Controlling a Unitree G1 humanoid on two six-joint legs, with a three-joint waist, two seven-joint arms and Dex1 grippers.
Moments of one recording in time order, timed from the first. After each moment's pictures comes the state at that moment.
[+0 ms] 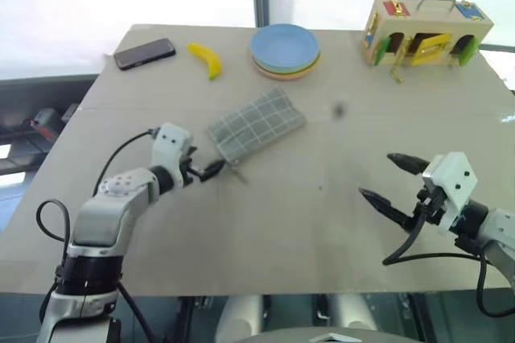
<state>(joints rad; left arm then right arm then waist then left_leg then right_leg) -0.19 0.69 0.11 -0.24 -0.40 0.72 -0.59 0.16 -0.69 -0.25 -0.79 0.53 0.59 0.63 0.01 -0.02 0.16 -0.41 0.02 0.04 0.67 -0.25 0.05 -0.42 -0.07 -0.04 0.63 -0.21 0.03</state>
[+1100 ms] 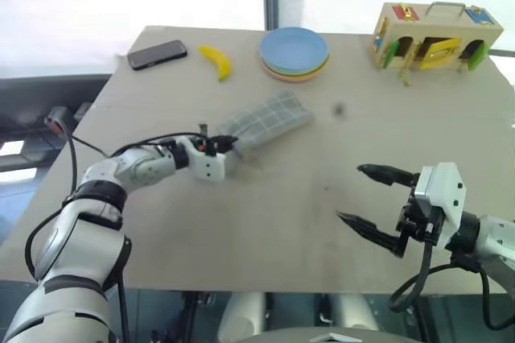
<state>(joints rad) -0.85 0.76 -0.40 1.10 0.69 -1.14 -0.16 0.16 -0.73 -0.21 -0.93 0.70 0.61 0.60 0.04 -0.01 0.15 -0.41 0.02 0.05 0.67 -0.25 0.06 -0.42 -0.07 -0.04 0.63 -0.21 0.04</state>
